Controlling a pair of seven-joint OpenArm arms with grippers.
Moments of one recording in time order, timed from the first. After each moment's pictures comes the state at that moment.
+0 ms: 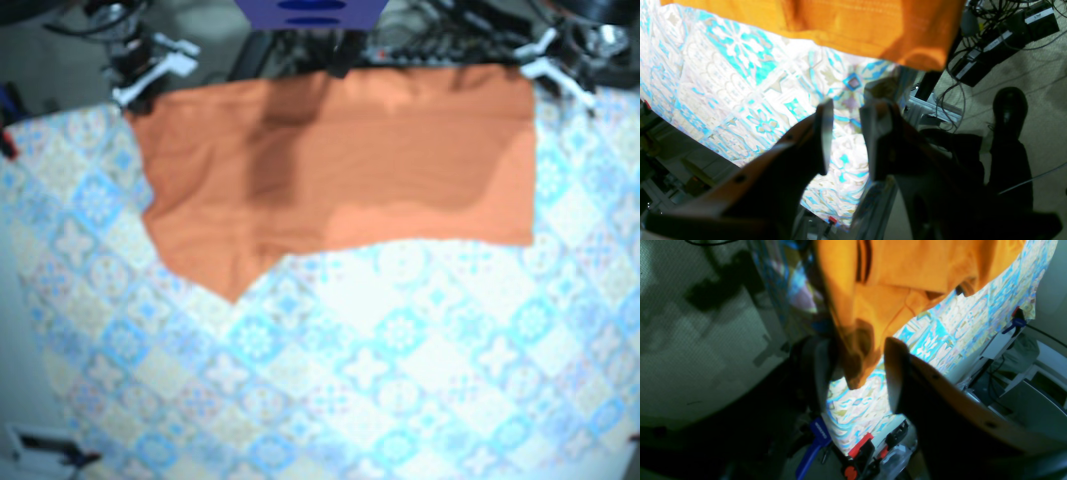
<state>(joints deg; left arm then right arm) 50.5 -47.4 1.0 92.6 34.1 -12.9 10.6 -42.8 23.2 -3.5 92.6 -67.7 10.1 -9.3</state>
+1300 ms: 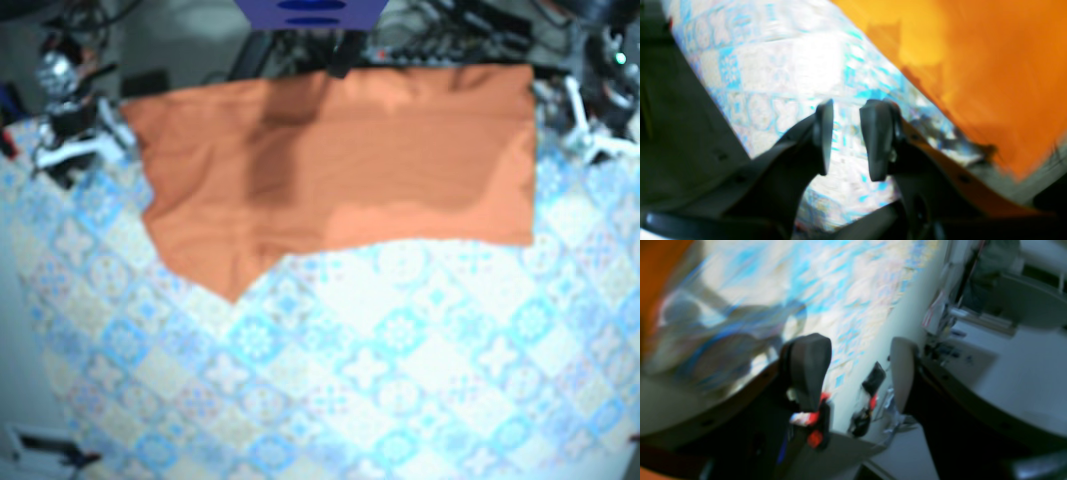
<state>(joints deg) 48.2 -45.8 -19.4 105.9 -5.2 -16.1 17.7 -34.8 23.4 14.6 103.3 -47.6 18.1 -17.1</state>
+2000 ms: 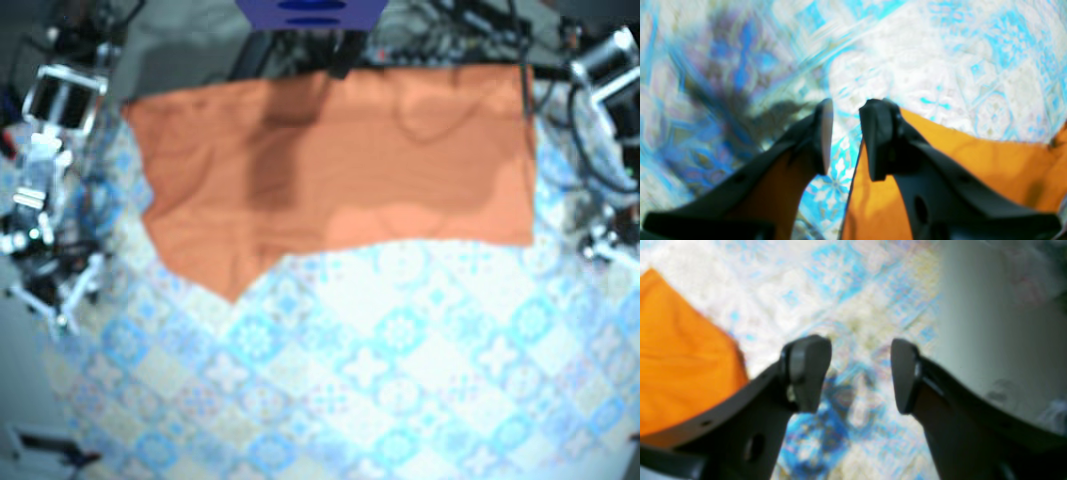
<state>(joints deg) -14.3 -33.0 -31.8 51.6 -40.3 -23.6 63.6 10.8 19.0 20.7 81.8 -4.1 34.0 -44.4</state>
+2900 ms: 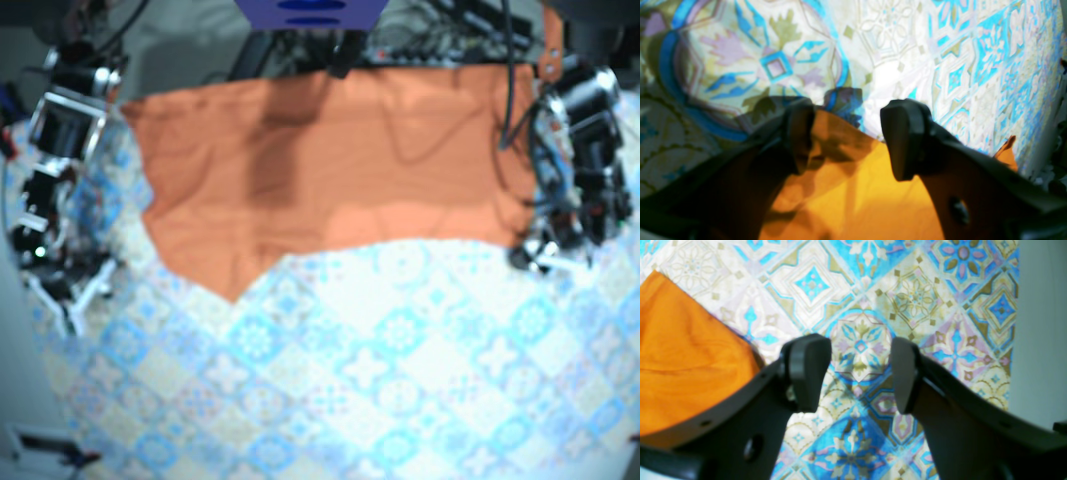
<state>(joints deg) -21.9 -25.9 -24.6 30.9 -41.6 -24.3 50.3 16.5 19.2 20.5 66.2 0.1 33.7 -41.2</state>
